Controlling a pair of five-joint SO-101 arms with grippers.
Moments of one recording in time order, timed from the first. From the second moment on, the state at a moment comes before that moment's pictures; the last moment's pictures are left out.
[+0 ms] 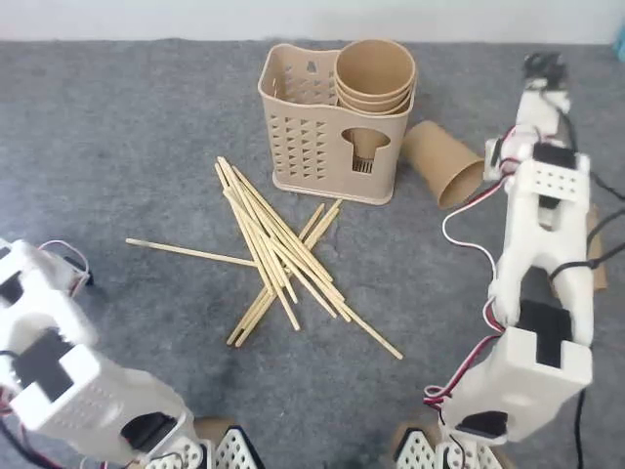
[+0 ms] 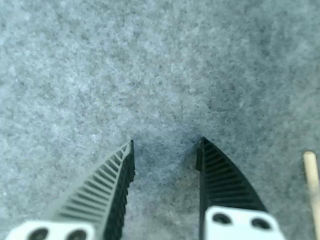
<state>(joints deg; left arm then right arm) -52.2 9.7 30.5 53.7 19.6 10.9 11.6 4.5 47.0 12.6</state>
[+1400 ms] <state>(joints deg) -52.2 9.7 30.5 53.7 19.6 4.0 22.6 5.7 30.2 26.2</state>
